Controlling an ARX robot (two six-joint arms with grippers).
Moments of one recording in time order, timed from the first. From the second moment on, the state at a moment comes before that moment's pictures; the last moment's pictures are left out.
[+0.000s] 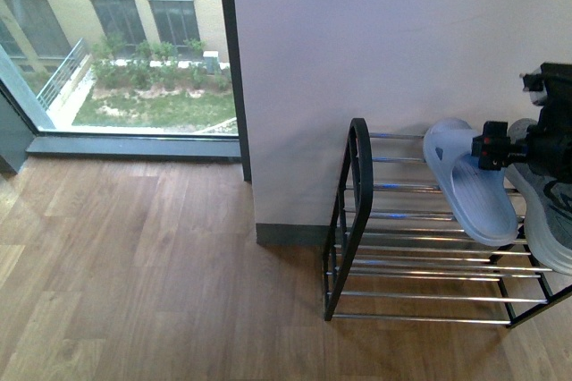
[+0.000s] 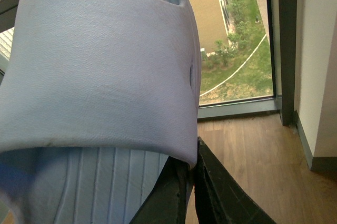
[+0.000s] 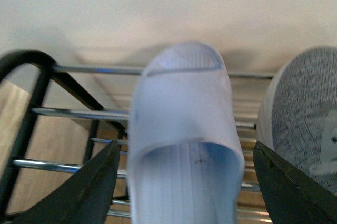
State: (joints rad) left arm -0.02 0.60 0.16 0.28 -0.20 0.35; right arm -0.25 2.44 1.10 0.82 -0.17 -0.04
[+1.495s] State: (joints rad) left arm -0.02 0.60 0.16 0.28 -0.20 0.35; right arm -0.45 1.96 0.41 1.39 -0.44 0.06
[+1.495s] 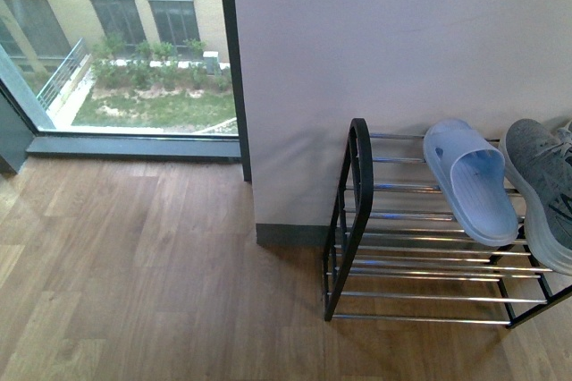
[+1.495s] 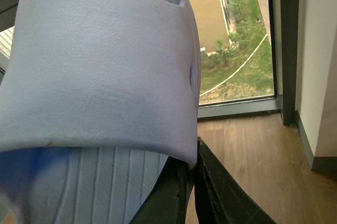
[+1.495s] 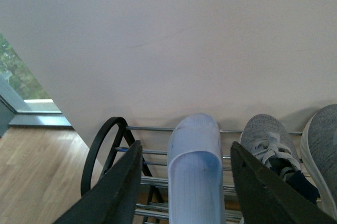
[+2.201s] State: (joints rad) left arm -0.02 0.60 0.16 0.28 -0.20 0.35; right arm -0.04 0.88 0.01 0.89 -0.02 0.01
